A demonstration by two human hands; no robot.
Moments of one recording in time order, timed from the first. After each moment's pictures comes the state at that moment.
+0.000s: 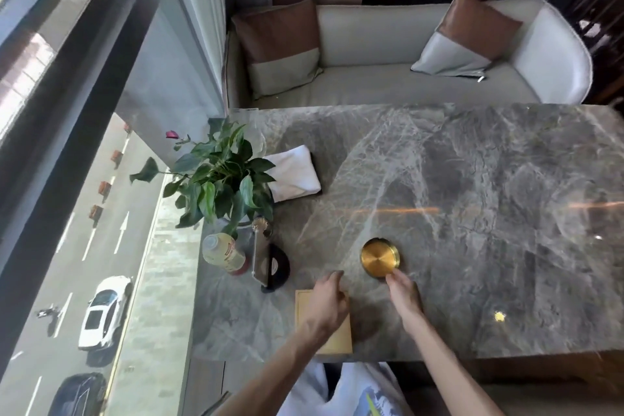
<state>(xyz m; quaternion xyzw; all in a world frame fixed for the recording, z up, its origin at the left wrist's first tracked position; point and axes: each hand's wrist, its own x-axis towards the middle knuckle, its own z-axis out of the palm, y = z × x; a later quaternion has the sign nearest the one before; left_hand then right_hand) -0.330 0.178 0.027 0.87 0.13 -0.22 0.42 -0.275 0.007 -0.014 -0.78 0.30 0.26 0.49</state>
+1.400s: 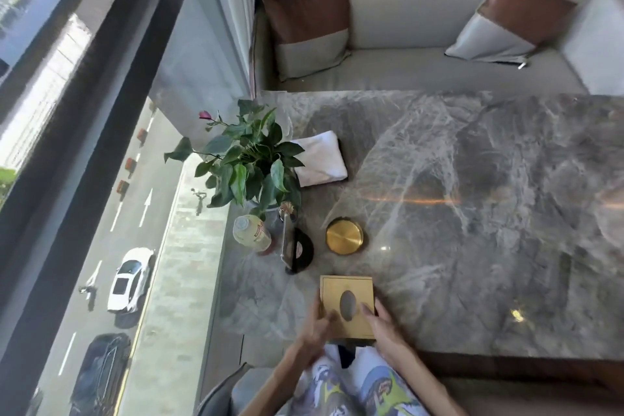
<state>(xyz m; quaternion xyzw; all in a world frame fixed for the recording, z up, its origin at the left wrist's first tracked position) -0.419 0.224 -0.049 0.57 0.31 -0.22 0.73 -0.368 0.060 -0.052 -0.70 0.25 0.40 0.53</state>
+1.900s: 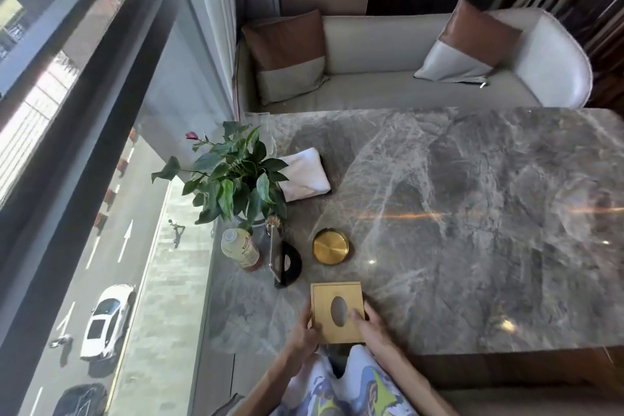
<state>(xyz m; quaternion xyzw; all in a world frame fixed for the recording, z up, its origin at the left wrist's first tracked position) -0.411 0.224 -0.022 0.60 0.29 -0.24 0.70 -0.364 0.066 -0.016 -0.74 0.21 0.37 0.52</state>
